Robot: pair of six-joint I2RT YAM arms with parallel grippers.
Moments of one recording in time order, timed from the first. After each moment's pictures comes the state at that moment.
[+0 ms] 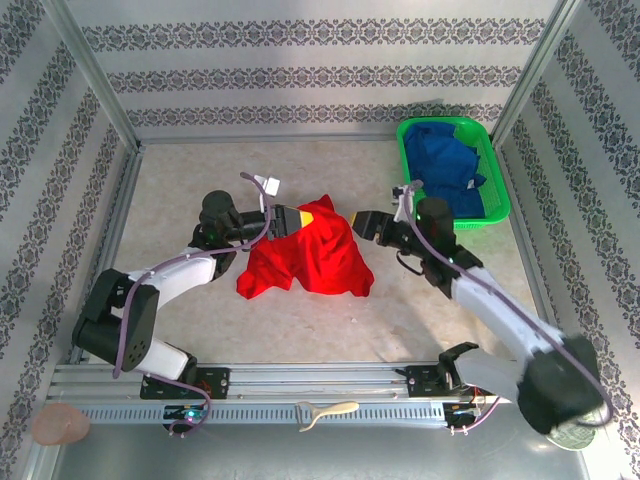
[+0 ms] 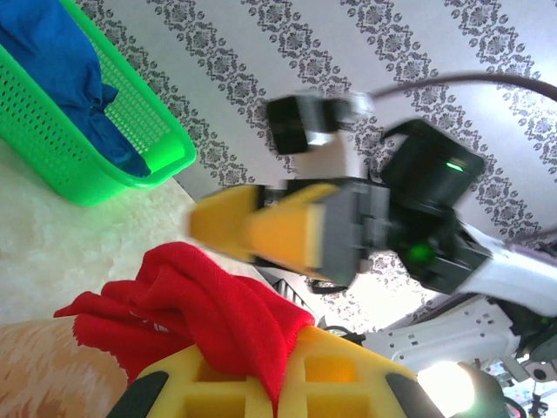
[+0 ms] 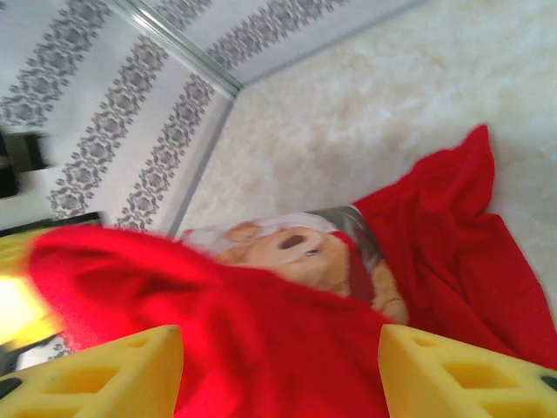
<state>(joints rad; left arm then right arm) -0.36 1.47 0.73 0.83 0.99 -0.91 0.41 1.04 0.69 0.02 -0.43 0.68</state>
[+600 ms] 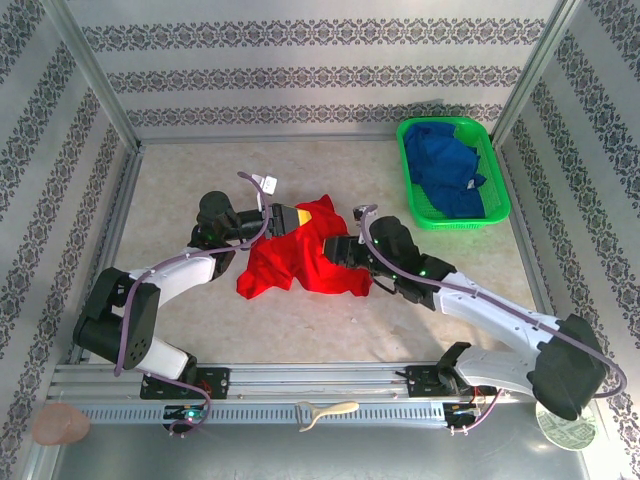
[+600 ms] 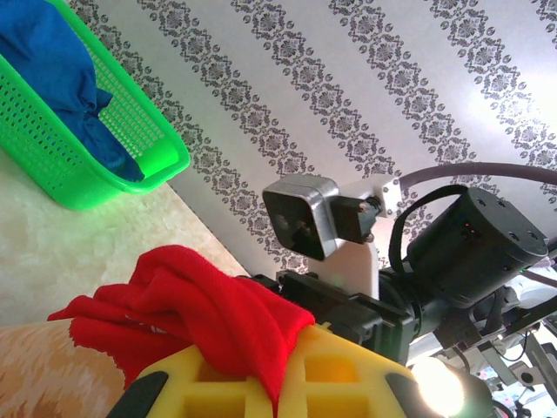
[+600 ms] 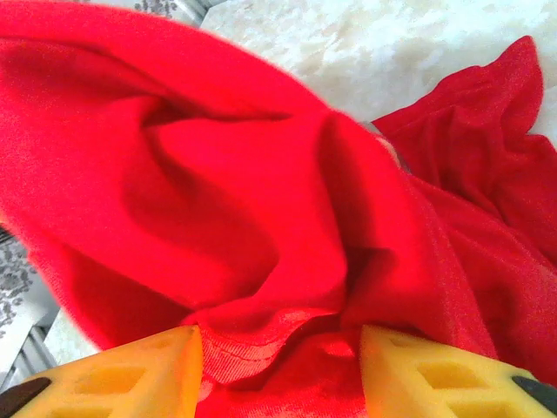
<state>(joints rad) -0.34 1.48 0.73 0.87 1.00 -0.95 0.72 1.15 0.73 -0.07 -0.12 0.68</state>
